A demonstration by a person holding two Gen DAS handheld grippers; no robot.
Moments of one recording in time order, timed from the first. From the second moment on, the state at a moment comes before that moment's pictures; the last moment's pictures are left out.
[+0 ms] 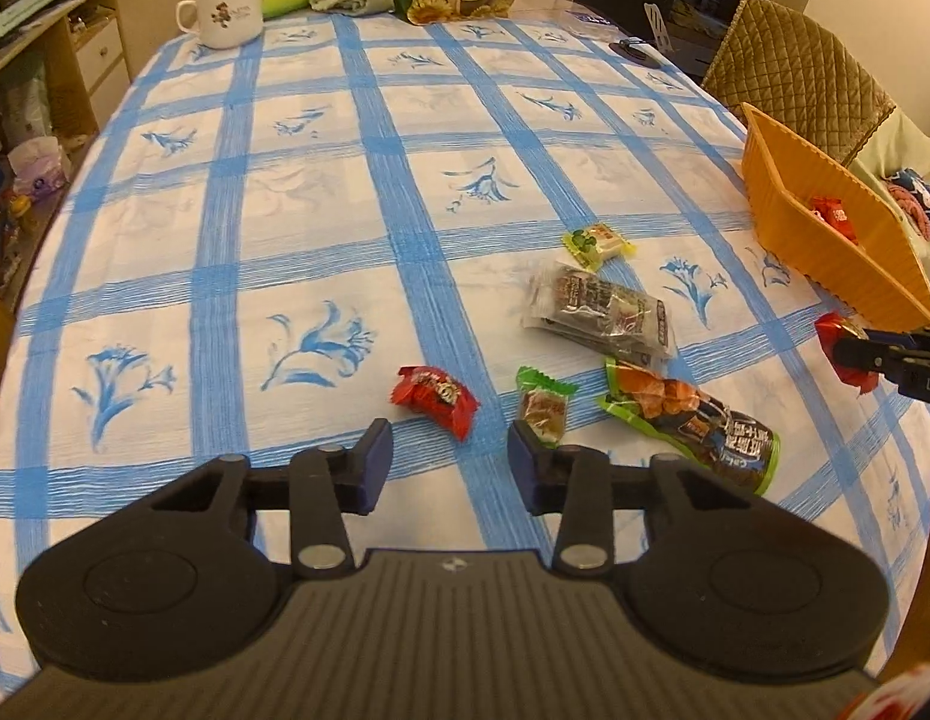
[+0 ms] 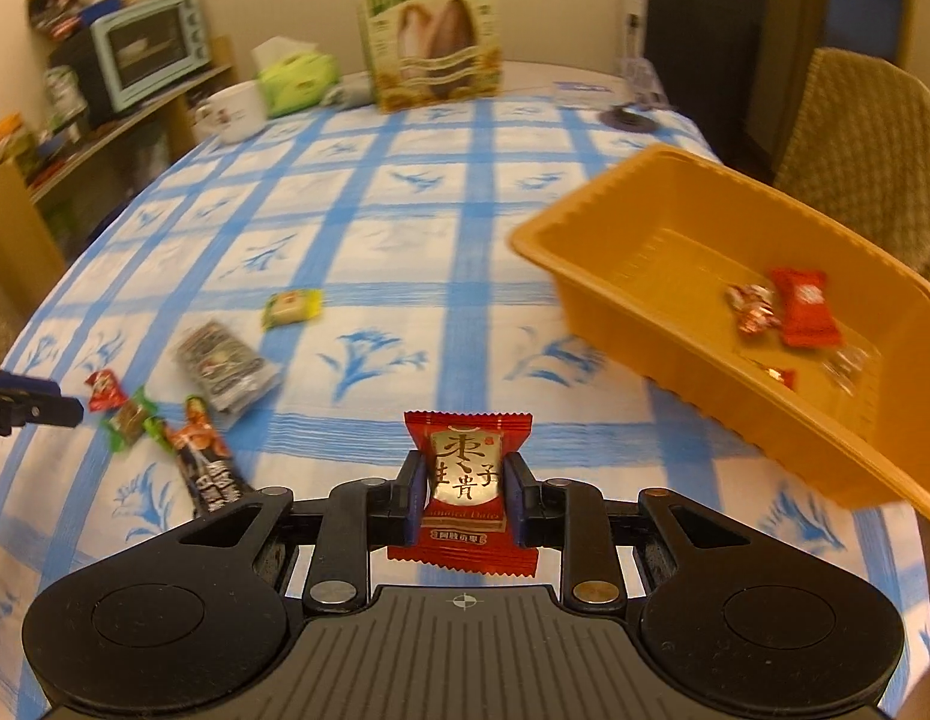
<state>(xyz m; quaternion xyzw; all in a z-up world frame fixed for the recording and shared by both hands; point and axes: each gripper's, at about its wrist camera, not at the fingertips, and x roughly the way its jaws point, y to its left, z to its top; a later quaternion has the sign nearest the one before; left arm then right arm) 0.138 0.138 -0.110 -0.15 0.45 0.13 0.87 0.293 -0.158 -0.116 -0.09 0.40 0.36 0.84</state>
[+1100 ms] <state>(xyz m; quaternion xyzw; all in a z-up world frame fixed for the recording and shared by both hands) 0.163 0.151 -0.115 -0.13 0.45 0.15 0.87 0.288 -0.196 -0.104 -0.06 0.40 0.32 0.86</state>
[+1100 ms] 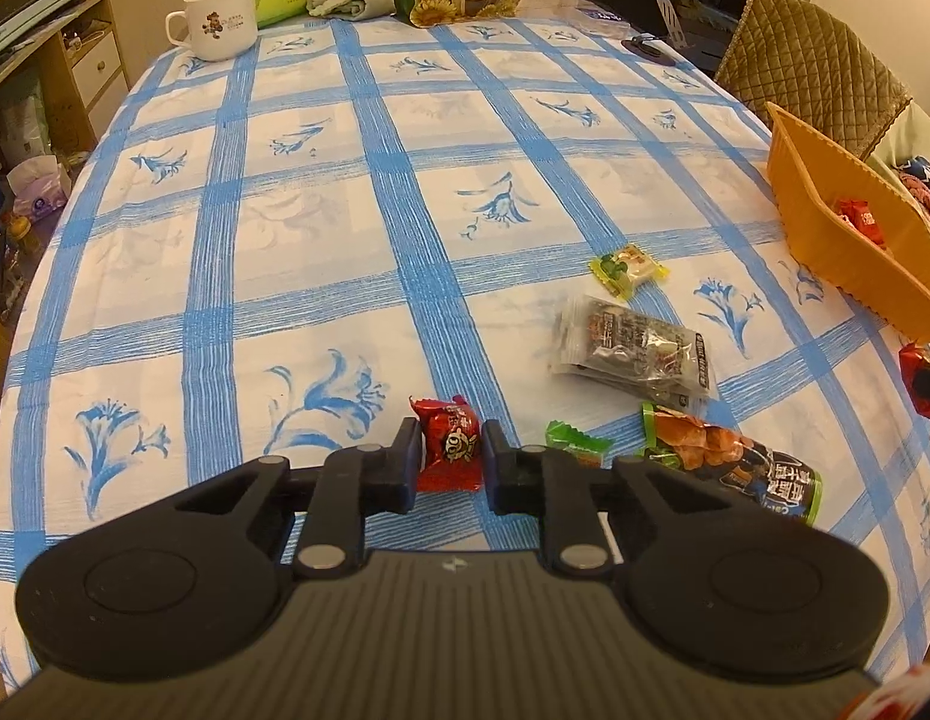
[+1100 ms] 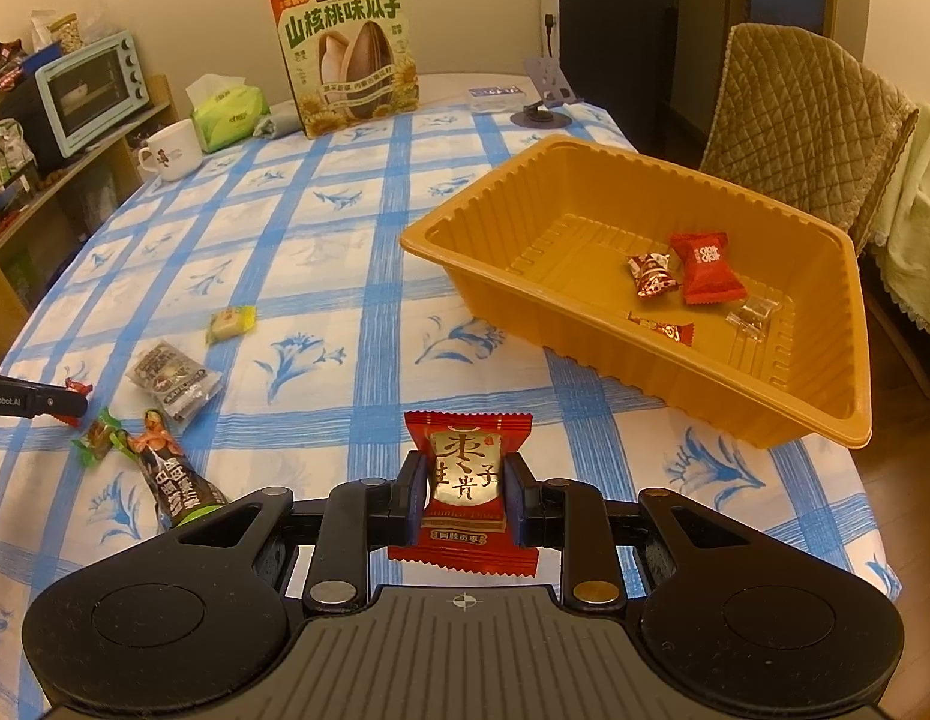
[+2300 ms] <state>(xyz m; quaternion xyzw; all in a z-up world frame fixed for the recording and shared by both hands) 0.247 -0.027 -0.022 -0.03 0.39 -0.05 0.92 0.284 -0.280 -0.040 0.03 0.36 0.29 0.88</state>
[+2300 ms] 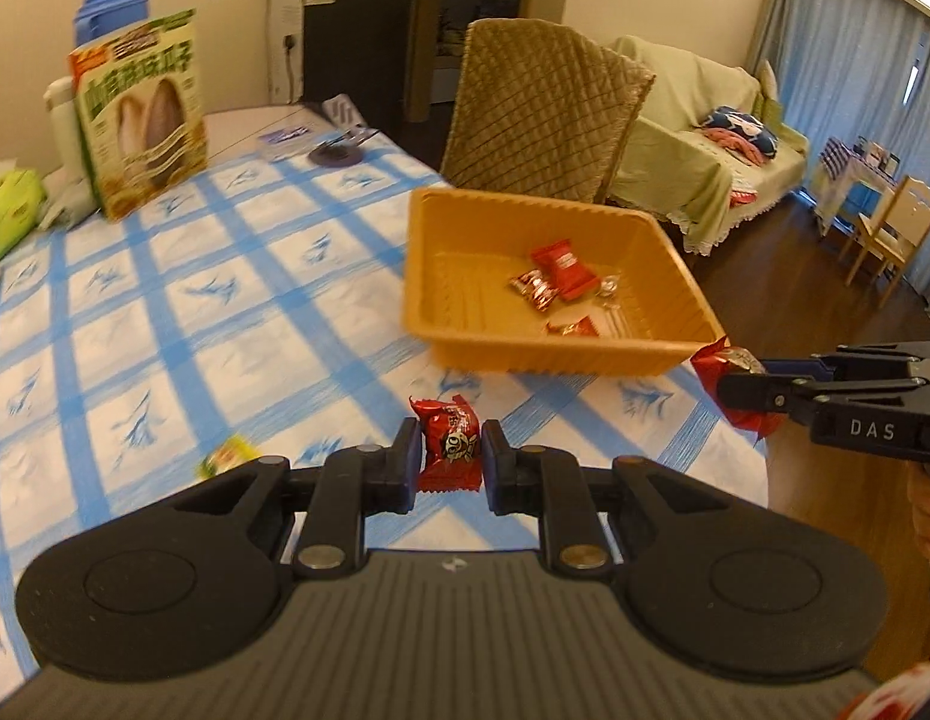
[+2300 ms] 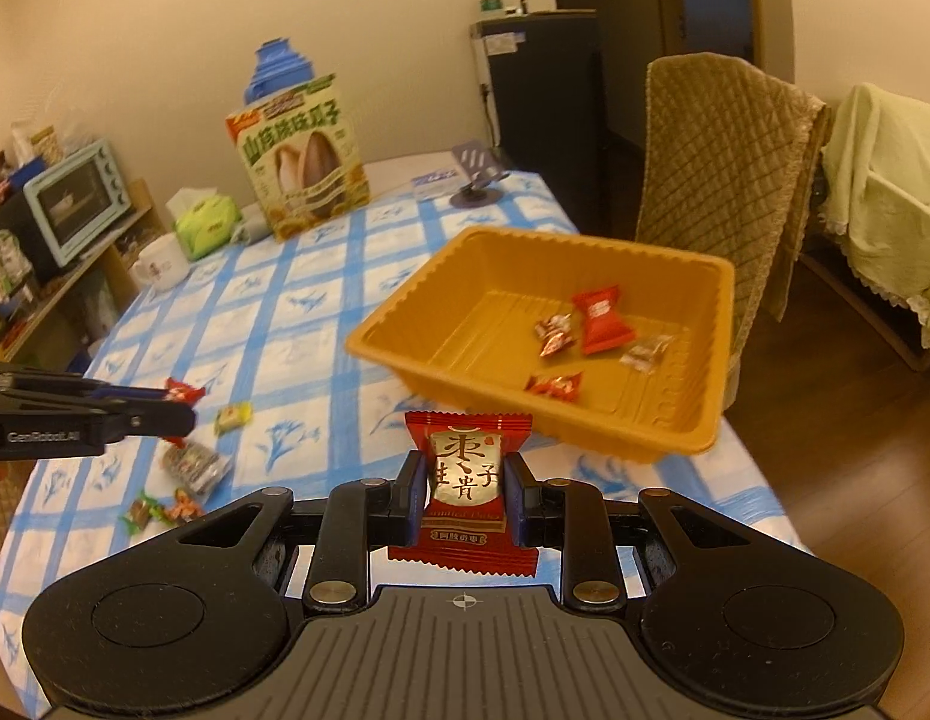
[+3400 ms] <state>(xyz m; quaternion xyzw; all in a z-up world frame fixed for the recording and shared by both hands) 0.436 -0.081 -0.058 0.03 0.42 -0.07 0.90 0.439 -0.298 -0.065 0.03 0.38 0.22 0.90</state>
